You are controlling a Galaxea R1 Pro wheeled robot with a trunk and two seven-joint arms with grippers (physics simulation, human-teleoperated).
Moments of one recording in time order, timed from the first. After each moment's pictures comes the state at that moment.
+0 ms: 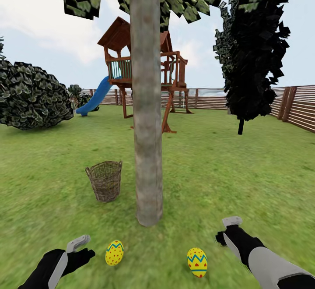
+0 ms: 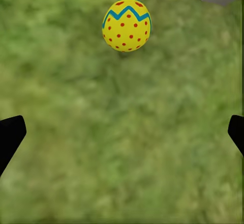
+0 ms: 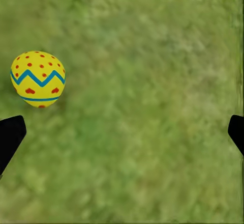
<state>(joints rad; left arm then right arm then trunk) -0.38 0.11 0.26 -0.71 0.21 0.63 -0.03 -0.72 -0.11 0.22 -0.25 -0.09 0.41 -0.19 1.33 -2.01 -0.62</state>
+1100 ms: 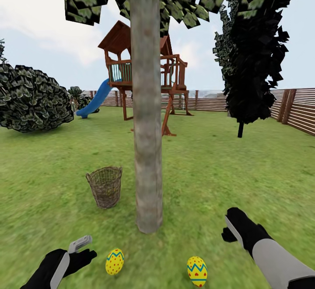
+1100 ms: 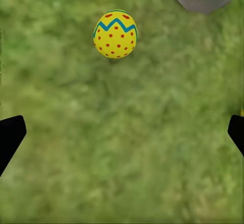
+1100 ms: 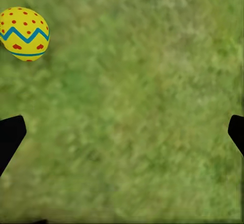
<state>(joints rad) -0.38 0.10 0.26 -0.71 0.21 0.64 -0.03 -0.72 -0.15 0.22 -0.49 -0.09 0.90 -0.18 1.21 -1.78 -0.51</state>
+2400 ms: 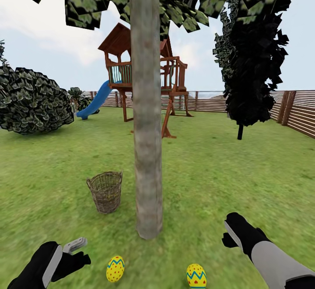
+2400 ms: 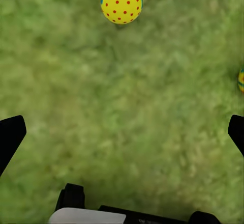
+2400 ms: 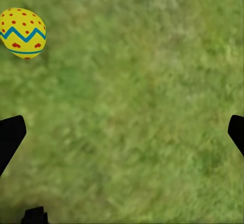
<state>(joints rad) -0.38 0.14 0.25 -0.81 0.20 0.94 -0.03 -0.72 -0.14 0.22 -0.41 -0.08 0.84 -0.19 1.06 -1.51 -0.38</state>
